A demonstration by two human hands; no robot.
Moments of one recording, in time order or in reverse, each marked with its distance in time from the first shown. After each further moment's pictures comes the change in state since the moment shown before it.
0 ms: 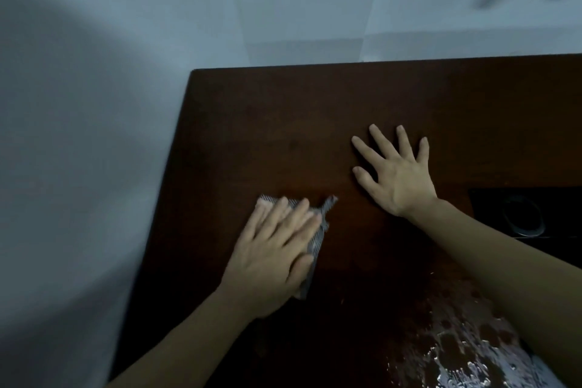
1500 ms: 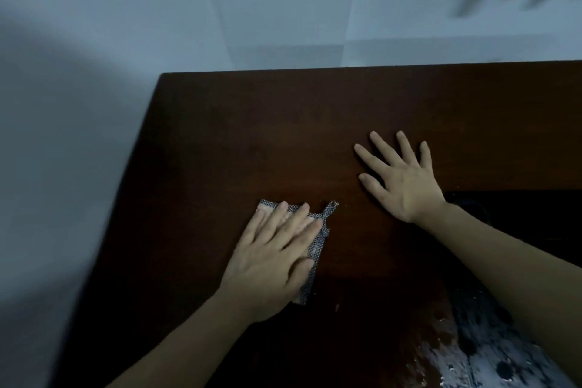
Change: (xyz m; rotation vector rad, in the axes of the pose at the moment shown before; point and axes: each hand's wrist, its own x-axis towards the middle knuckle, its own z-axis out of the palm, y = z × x) left_hand 0.030 0.064 0.003 -0.059 0.031 -0.001; right_hand -0.021 0.085 -0.001 -0.007 -0.024 -0.055
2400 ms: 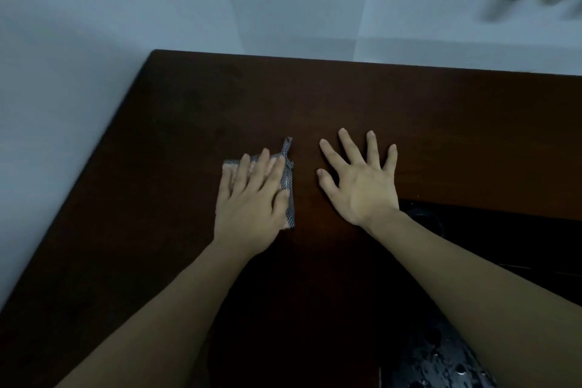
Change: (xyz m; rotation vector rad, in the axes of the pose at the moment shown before) left_hand 0.087 0.052 -0.004 -0.032 0.067 -0.516; right_hand 0.003 0.005 0.005 0.037 0.051 -0.073
